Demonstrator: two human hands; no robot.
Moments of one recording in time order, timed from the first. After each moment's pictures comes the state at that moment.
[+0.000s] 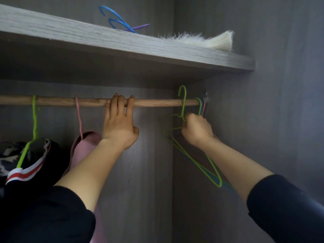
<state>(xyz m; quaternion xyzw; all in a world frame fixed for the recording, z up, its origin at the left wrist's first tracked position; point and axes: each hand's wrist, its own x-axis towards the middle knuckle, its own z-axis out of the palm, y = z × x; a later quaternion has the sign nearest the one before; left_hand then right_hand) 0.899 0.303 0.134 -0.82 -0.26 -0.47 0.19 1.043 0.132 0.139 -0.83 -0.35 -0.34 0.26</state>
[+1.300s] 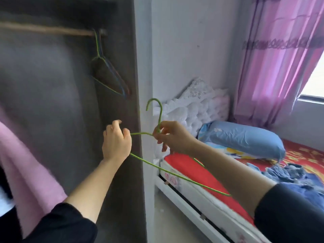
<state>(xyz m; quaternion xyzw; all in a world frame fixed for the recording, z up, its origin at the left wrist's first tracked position) 0.858 -0.059 -0.087 -0.84 -0.23 -0.41 -0.27 0.902 -0.245 -0.041 -0.81 -0.35 0.06 0.46</state>
